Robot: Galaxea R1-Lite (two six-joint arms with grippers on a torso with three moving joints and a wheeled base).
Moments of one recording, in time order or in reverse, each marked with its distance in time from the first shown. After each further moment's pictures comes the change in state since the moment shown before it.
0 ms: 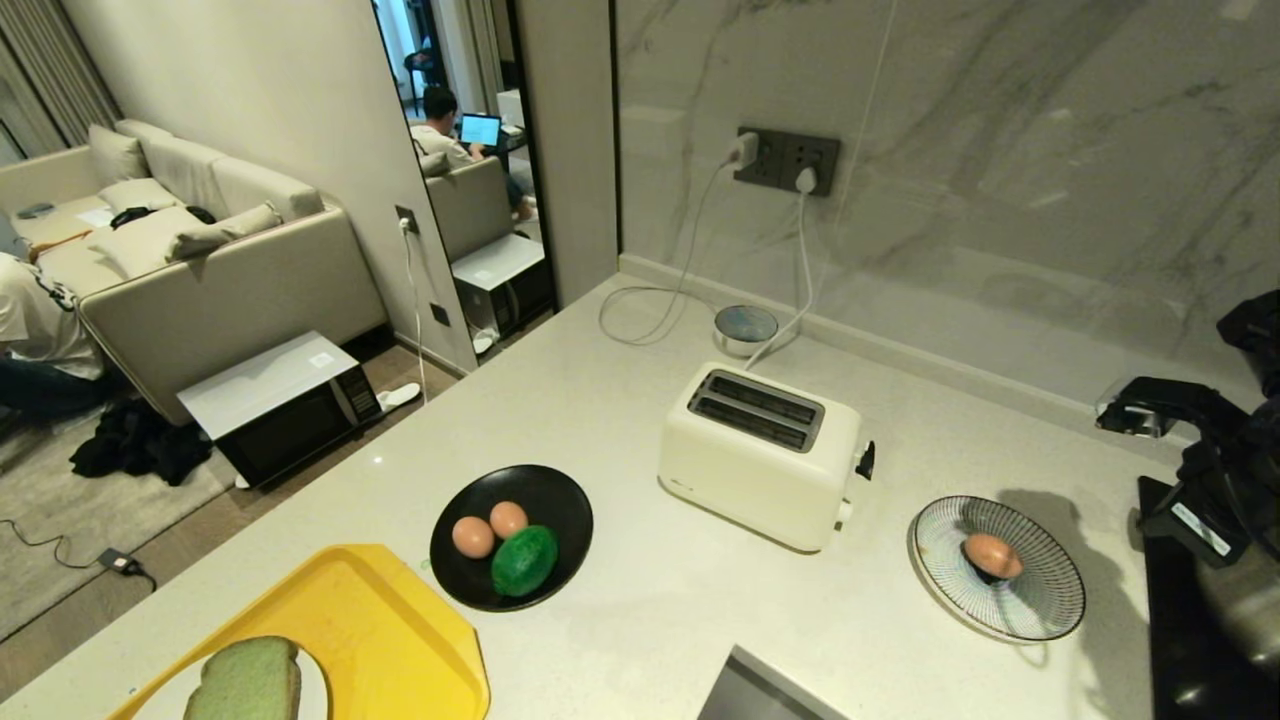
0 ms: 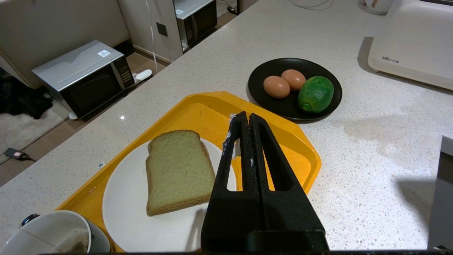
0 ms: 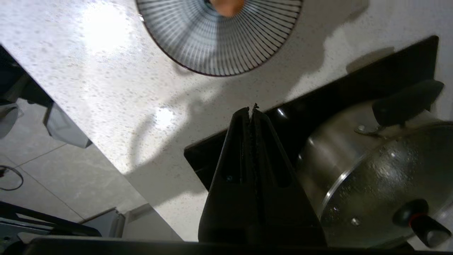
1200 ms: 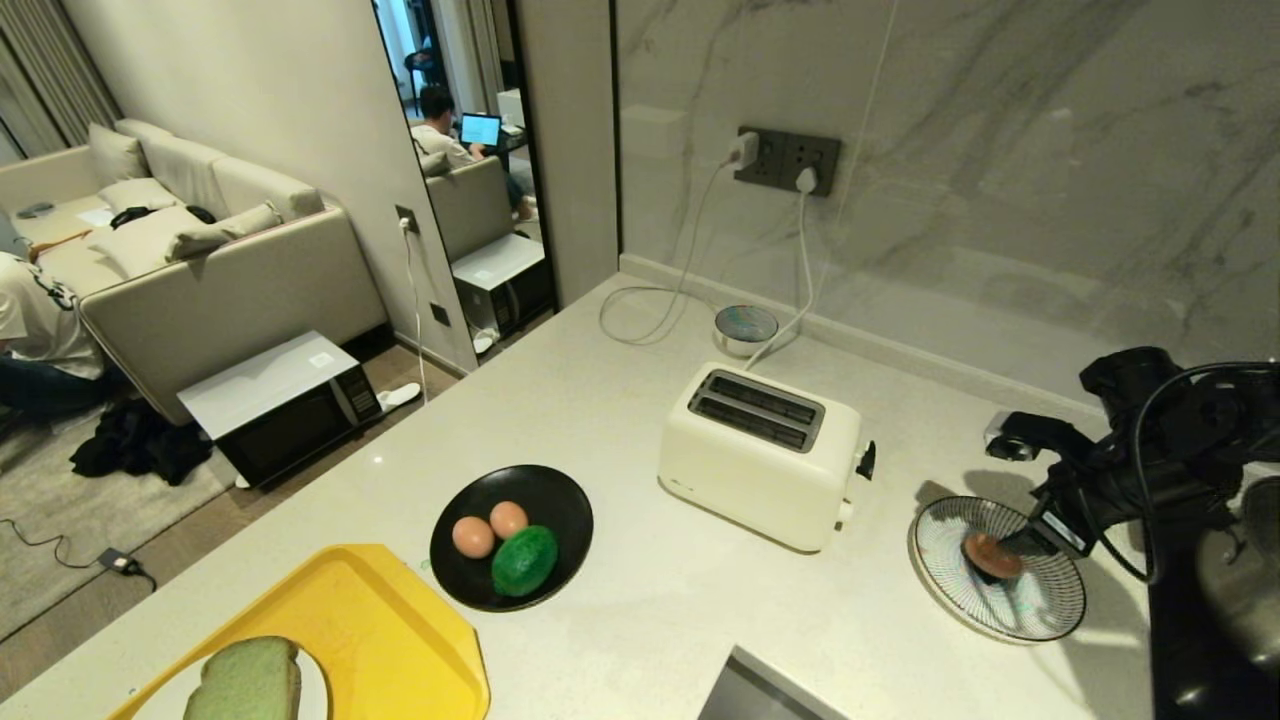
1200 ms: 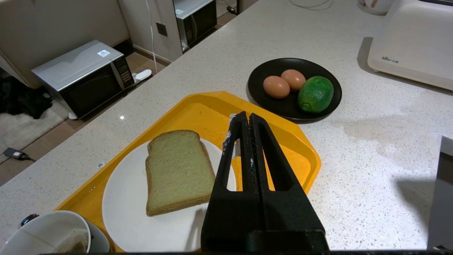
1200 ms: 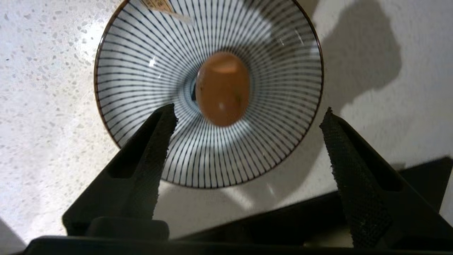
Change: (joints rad) left arm 0.000 0.000 0.000 0.000 0.000 0.000; right arm 0.039 0.338 0.002 -0.376 0.101 -0.128
